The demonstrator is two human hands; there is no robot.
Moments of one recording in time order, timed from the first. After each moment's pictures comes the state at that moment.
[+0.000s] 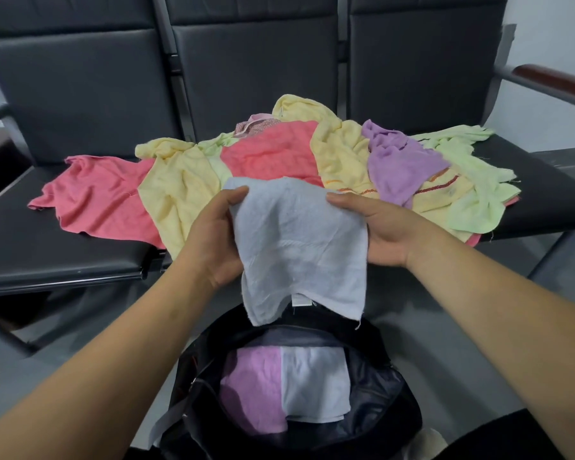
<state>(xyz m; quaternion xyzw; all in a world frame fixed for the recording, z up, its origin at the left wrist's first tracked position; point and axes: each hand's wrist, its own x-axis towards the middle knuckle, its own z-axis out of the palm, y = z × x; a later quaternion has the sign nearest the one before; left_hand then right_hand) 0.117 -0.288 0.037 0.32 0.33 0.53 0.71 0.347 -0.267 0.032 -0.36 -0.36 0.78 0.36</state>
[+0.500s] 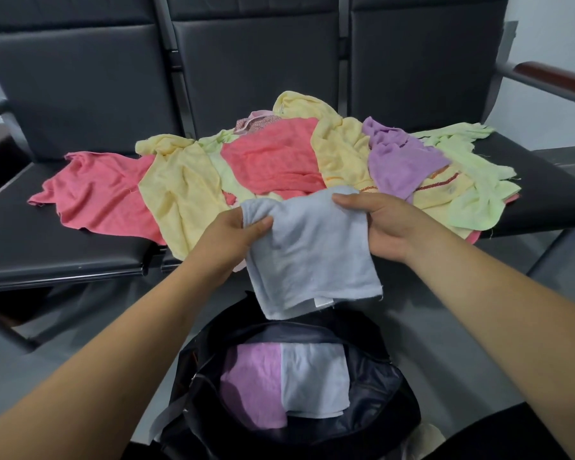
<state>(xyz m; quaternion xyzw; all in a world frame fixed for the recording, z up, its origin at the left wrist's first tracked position) 0.104 -0.277 0.007 0.58 0.55 0.40 0.44 0.349 -0.263 0.027 -0.41 -0.36 0.73 0.42</state>
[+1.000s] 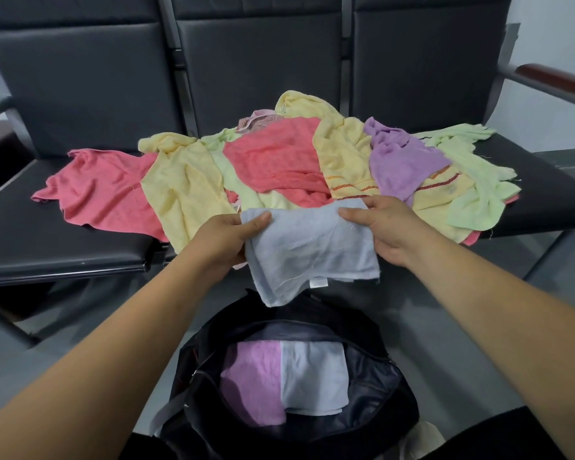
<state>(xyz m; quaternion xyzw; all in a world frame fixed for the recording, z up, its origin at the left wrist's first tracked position) 0.097 -0.274 0.005 0.47 0.54 0.40 0.57 0.353 -0.260 0.006 -0.54 -0.41 0.57 0.47</state>
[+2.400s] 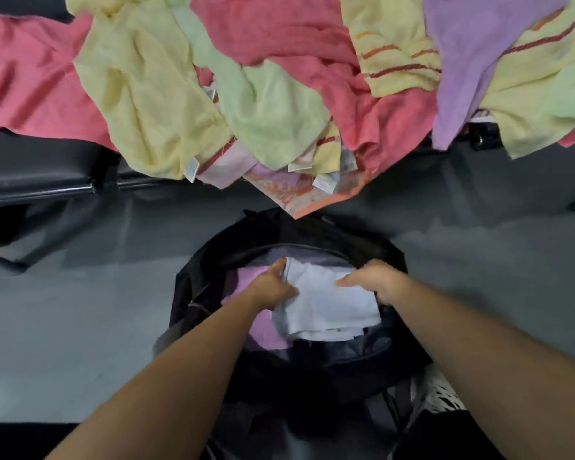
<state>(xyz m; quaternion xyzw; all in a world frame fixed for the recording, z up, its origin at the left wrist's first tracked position) 0.118 -0.289 -0.292 0.49 0.65 0.04 0.58 0.351 -0.281 -0.290 -0.74 -0.35 0.56 0.09</state>
